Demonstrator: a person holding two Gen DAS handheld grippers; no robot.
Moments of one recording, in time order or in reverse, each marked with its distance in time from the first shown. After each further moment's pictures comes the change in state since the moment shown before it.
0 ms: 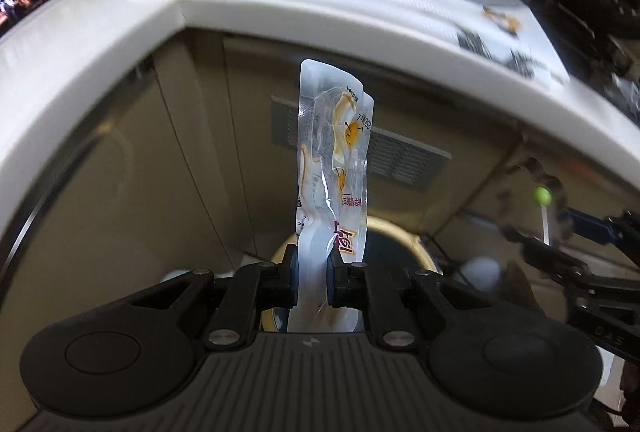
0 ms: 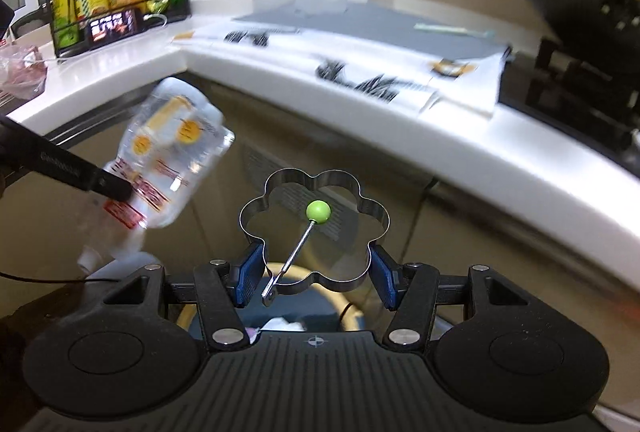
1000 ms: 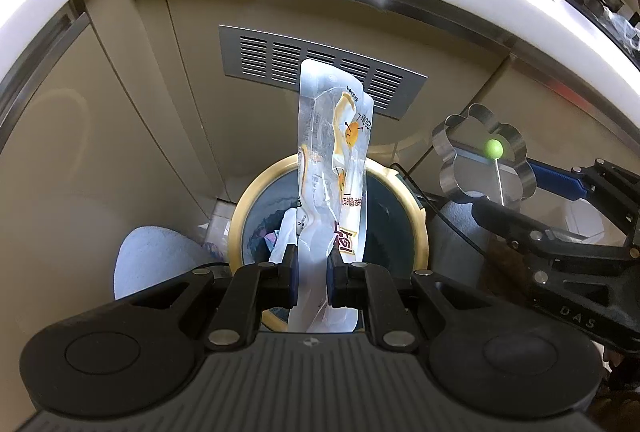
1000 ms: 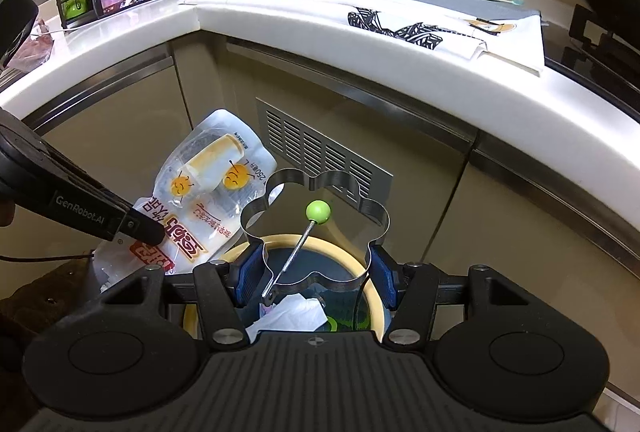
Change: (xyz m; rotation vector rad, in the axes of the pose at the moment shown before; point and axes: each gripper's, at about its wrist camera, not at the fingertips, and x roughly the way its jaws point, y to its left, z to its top) left arm 0.044 -0.019 -0.008 0.067 0.186 -0.072; right arm 0.027 0.011 -0.008 -0.006 0.088 0.039
